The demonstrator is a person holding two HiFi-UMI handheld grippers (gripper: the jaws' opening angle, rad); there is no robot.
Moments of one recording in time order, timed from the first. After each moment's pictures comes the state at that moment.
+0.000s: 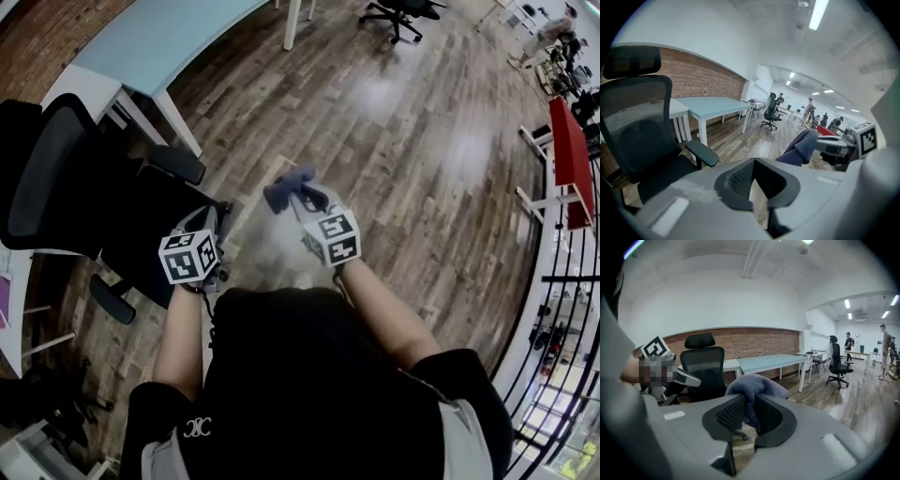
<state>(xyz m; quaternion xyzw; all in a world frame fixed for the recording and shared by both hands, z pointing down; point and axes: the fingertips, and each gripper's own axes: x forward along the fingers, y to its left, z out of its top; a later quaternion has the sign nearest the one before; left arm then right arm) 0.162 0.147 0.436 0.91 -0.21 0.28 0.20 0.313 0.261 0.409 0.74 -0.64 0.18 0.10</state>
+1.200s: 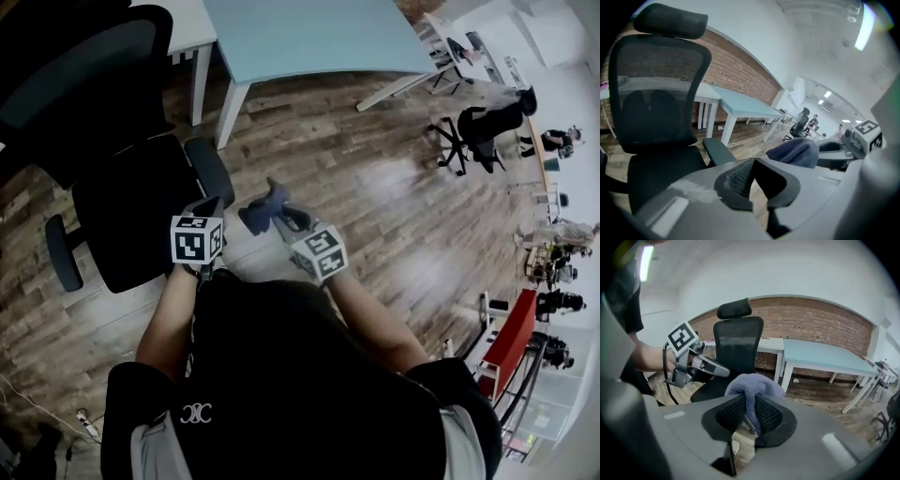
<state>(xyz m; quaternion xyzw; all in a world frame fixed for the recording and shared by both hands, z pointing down) 0.180 -0.029 0.483 0.85 -0.35 0.21 0.33 0.289 0.026 0.449 0.46 -0.83 0.17 0.28</state>
